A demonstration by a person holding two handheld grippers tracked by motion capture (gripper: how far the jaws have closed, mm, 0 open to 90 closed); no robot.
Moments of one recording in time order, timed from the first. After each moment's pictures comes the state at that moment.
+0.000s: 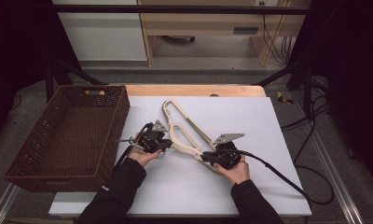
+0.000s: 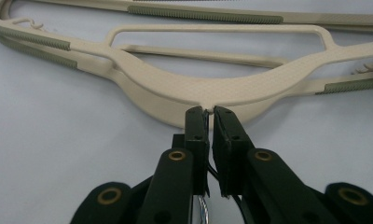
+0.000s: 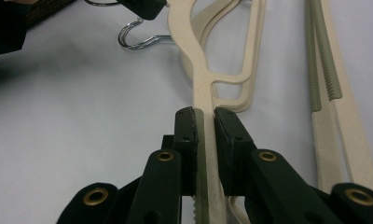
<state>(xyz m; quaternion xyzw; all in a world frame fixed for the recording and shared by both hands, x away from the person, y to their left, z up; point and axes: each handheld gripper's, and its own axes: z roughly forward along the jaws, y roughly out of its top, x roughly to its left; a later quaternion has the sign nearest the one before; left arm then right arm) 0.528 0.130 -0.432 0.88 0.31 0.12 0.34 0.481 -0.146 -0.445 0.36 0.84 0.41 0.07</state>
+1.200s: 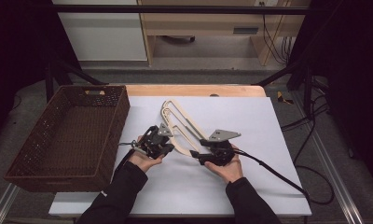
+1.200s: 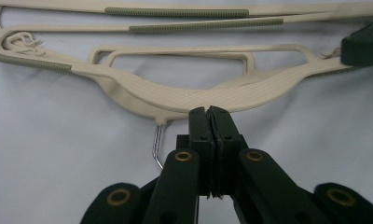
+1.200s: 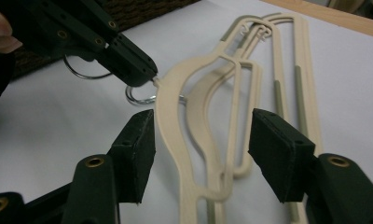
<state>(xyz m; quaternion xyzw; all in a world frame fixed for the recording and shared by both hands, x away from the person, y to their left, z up) 0.503 0.115 -0.411 0.89 0.30 0.13 0.31 0.481 -0.124 -0.429 0.31 0.81 0.47 0.14</state>
